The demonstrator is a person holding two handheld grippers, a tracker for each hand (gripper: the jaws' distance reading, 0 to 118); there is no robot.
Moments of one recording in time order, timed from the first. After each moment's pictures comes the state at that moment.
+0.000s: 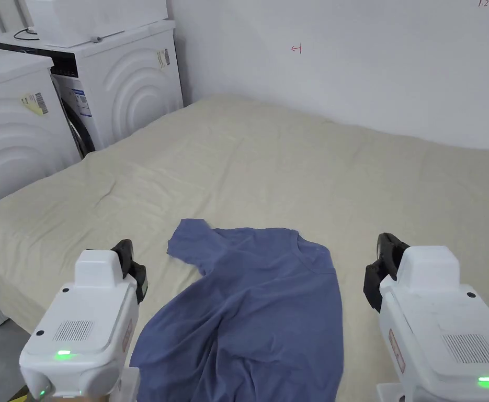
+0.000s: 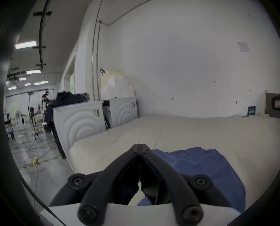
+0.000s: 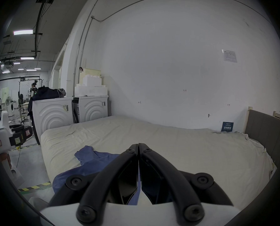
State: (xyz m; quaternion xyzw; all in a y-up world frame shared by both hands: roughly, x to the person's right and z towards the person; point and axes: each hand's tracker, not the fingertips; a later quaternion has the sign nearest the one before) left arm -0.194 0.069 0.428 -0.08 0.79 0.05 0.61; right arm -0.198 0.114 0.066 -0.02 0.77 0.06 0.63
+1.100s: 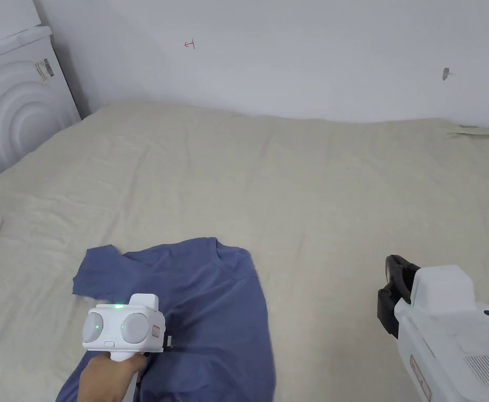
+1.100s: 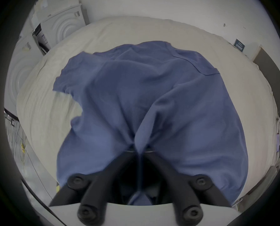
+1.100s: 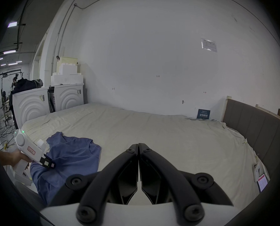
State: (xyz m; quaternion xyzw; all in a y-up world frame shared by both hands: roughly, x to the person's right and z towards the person) left arm -0.363 -0.043 0.320 -0.39 0.58 0.34 0.62; right arm -0.199 0.088 -0.042 -0.06 0.70 0.11 0.70
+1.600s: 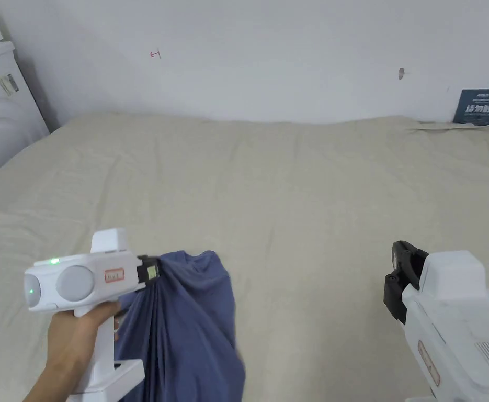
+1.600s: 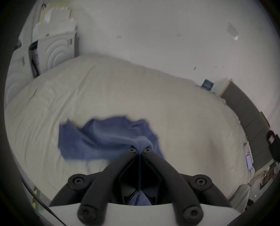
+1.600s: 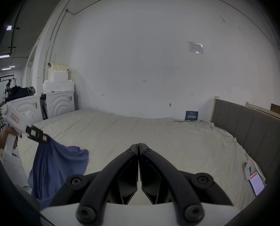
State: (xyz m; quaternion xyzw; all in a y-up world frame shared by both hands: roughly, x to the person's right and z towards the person) left arm -0.367 0.101 0.289 -0.19 0.55 0.29 0.76; right arm -0.161 0.107 -0.092 -0.05 0.67 0.08 0.74
